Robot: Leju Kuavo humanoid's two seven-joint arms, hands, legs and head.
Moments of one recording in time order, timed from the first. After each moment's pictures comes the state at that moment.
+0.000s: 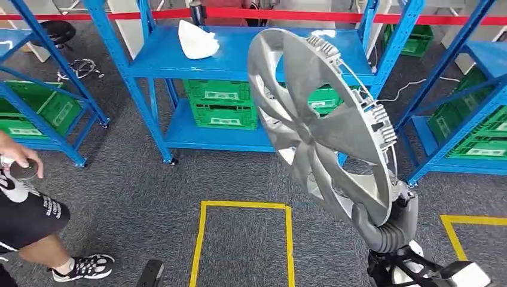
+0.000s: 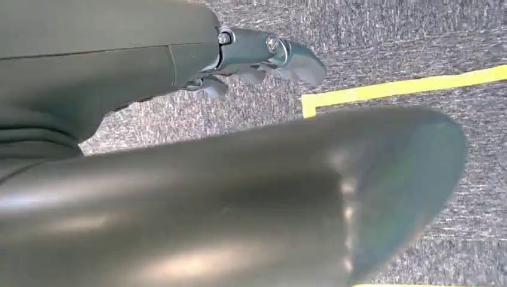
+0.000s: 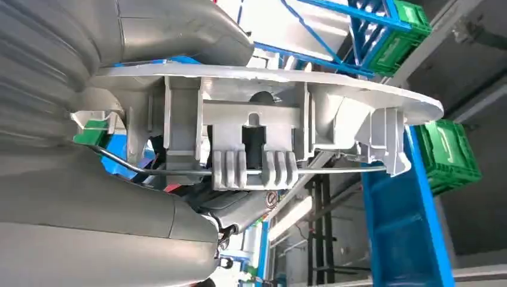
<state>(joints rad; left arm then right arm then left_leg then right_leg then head) -0.19 -0.12 0.73 -0.22 -0.77 -0.09 -0.42 0.14 0.08 0.02 -1.95 0.06 0.30 -0.65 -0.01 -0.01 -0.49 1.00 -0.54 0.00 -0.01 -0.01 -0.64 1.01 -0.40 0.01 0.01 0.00</state>
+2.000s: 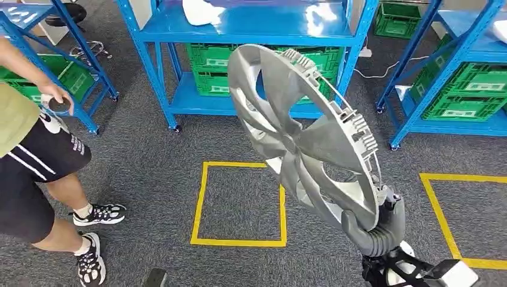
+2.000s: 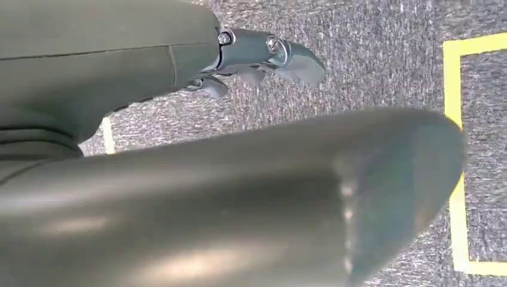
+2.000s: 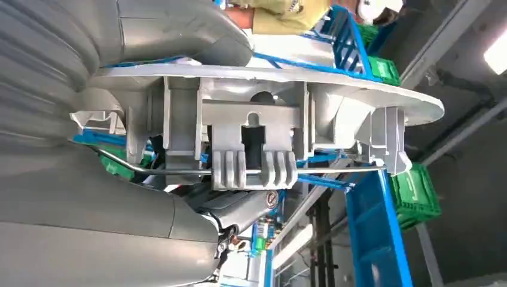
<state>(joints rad) -0.14 -0.15 0.73 -0.21 -0.74 -0.08 -0.45 0.15 0.08 0.05 -1.93 0.06 0.36 -0.65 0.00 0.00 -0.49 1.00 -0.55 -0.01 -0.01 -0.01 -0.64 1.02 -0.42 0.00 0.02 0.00</state>
